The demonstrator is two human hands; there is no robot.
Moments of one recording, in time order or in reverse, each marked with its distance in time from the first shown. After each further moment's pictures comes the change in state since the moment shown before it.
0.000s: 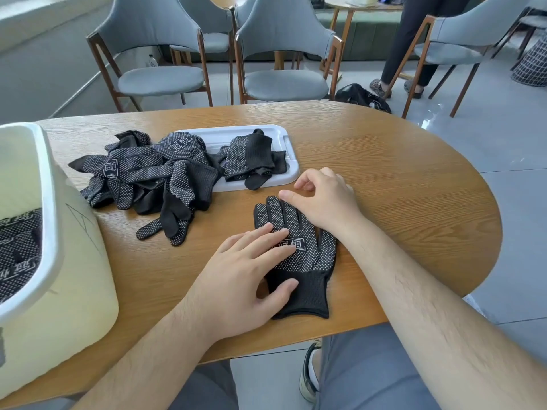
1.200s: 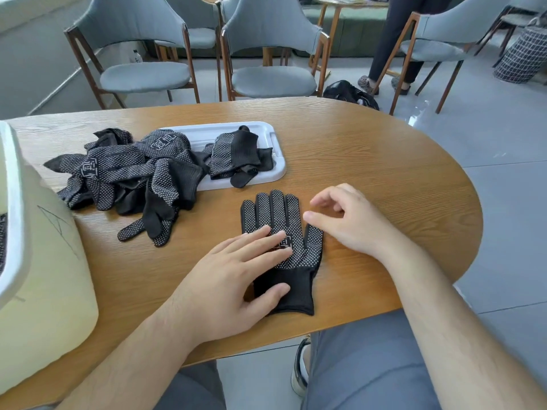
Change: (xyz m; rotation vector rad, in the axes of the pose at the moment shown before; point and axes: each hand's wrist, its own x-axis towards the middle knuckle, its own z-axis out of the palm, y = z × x) left_hand 0.000 0.001 -0.001 -0.011 -0.045 0.110; right_hand -0.048 0.047 -0.038 0.182 -0.184 0.018
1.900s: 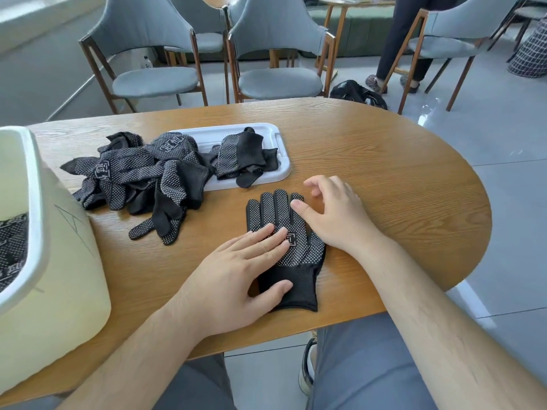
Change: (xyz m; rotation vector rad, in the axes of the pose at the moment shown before) left_hand 0.002 0.000 0.000 0.018 -0.010 -0.012; right_hand 0.014 -0.022 0.024 -0.182 0.147 -0.063
